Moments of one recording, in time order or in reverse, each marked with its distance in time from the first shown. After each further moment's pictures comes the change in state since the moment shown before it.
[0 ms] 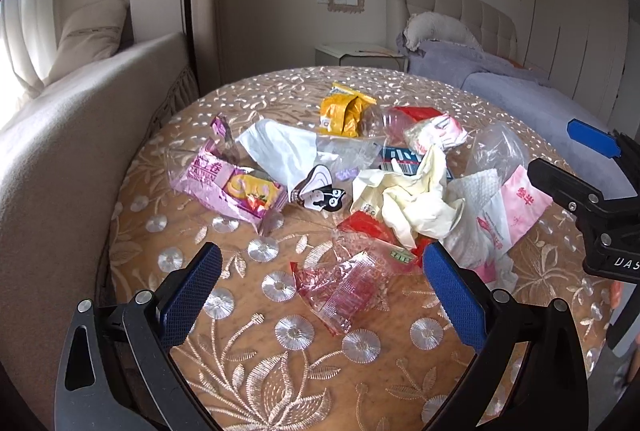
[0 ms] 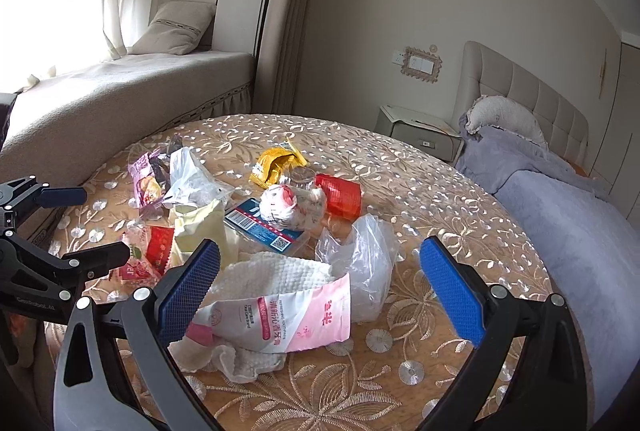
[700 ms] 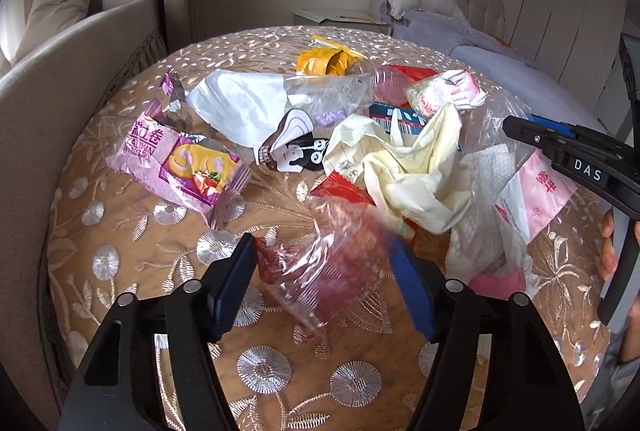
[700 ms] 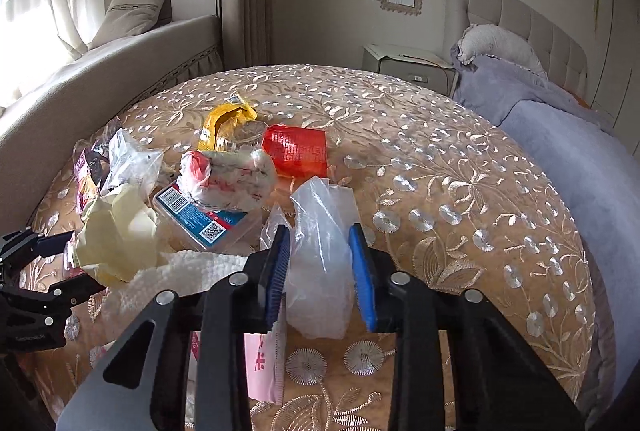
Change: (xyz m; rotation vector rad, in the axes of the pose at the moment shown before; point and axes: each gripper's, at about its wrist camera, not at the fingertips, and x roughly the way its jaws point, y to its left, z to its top) left arm 0.057 -0.005 -0.001 0.006 0.119 -0.102; right arm 0.074 -0.043 -0.004 0.149 0.193 0.013
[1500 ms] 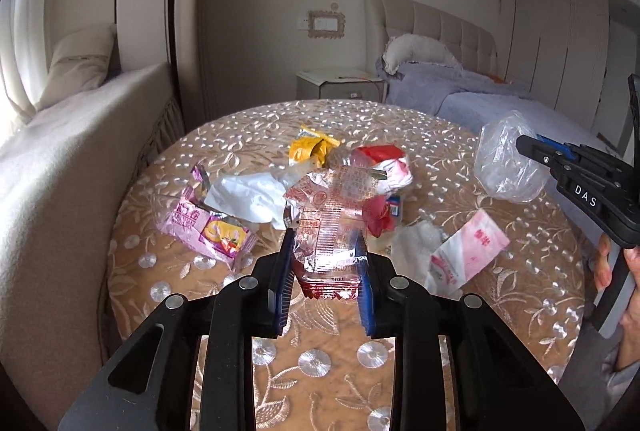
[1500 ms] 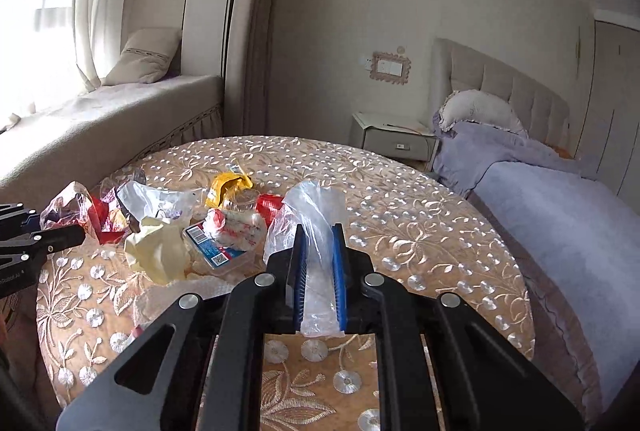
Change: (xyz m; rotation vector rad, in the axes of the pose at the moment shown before) left arm -0.103 -0.039 0.011 0.039 -0.230 0.047; right arm -0.101 -0.018 -0.005 -0.055 -0.259 -0.046
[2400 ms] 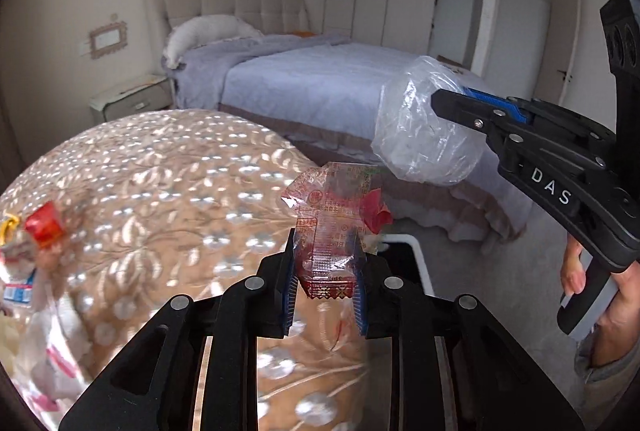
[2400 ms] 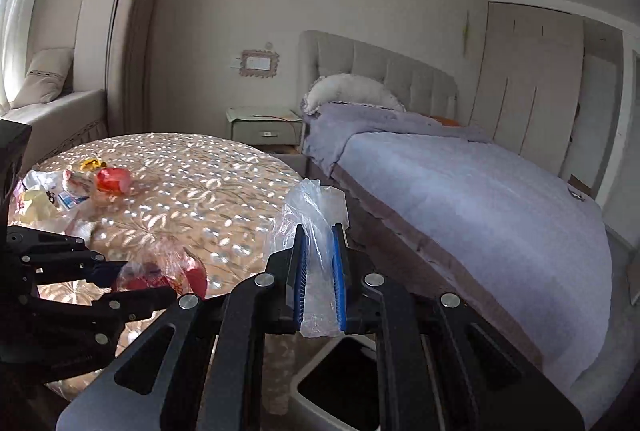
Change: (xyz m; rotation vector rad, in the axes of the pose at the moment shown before) left arm 0.049 -0.305 -0.019 0.371 0.092 -0.595; right arm -0.118 -0.169 -0.093 0.131 0.022 -0.396
